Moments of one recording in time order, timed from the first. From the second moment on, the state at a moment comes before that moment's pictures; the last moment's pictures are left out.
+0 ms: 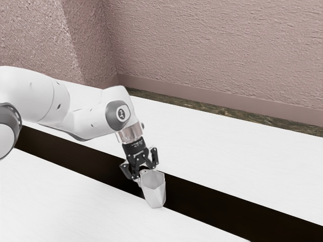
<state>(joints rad) -0.23 0.39 0.15 -1.96 -0.55 2.07 -0.97</state>
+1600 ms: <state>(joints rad) -0.23 0.11 0.39 -2.21 -0.45 2.12 -1.02</state>
